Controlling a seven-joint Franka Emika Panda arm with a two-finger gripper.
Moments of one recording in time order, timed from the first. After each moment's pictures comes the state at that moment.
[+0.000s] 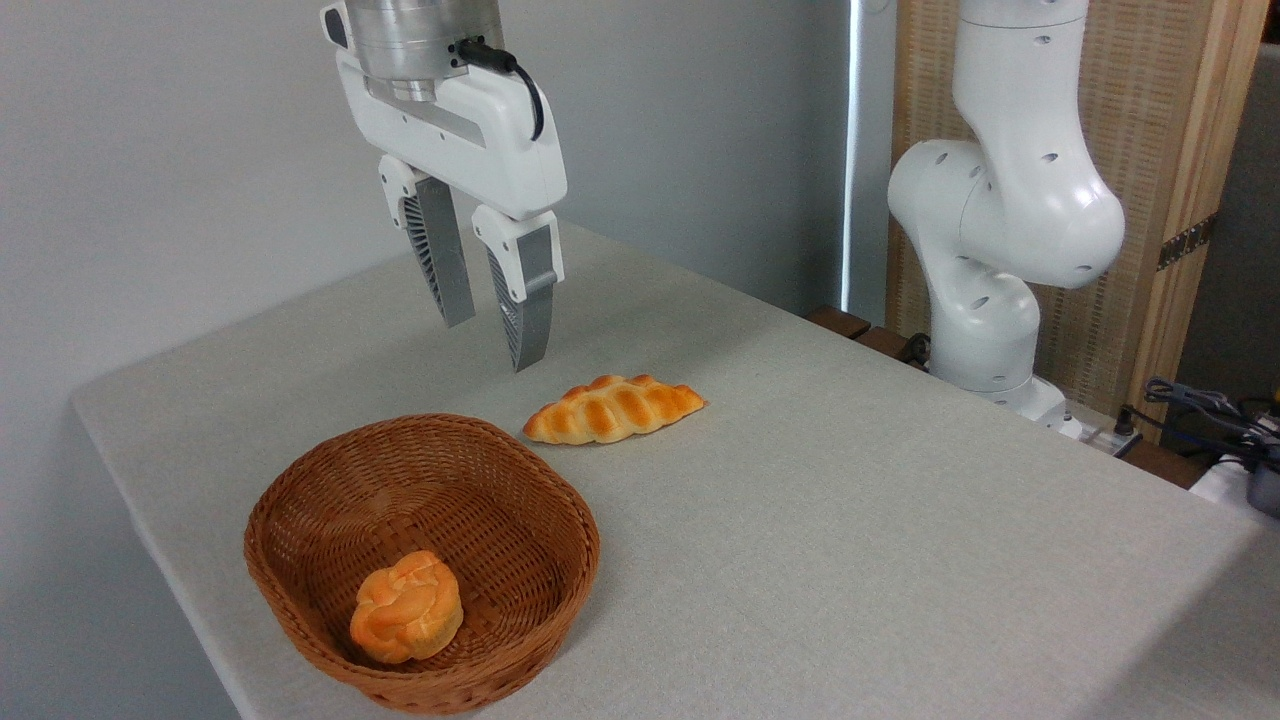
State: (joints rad) arm -0.11 -0.01 0.02 -1.61 -0.07 1.62 0.66
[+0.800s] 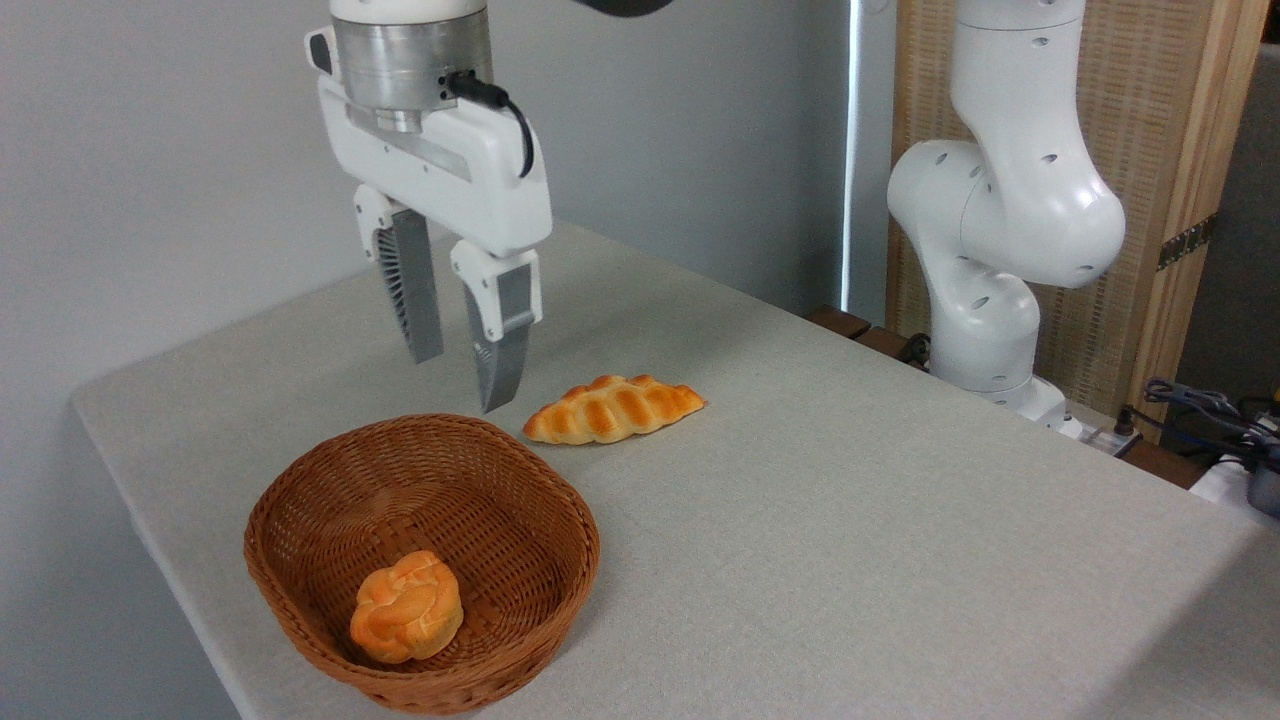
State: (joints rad) arm -0.10 0.02 0.03 -1.64 -0.07 1.76 0.66
